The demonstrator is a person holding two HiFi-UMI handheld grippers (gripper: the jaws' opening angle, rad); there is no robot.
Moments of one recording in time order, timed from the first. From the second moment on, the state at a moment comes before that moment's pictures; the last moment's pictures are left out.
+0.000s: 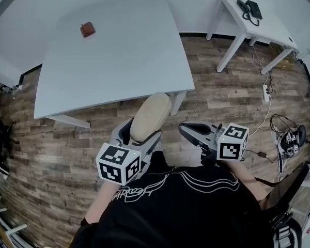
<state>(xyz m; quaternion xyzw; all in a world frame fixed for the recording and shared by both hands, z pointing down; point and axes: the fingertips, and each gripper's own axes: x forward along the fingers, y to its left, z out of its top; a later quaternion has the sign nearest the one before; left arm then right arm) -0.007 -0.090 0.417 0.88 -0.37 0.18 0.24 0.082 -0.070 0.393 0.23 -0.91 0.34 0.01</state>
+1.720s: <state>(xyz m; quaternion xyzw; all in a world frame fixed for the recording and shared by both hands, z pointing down) -0.094 -0.362 0.599 0.81 -0.42 0.40 0.07 0.028 -0.282 0.432 0.28 -0.88 0.38 0.02</state>
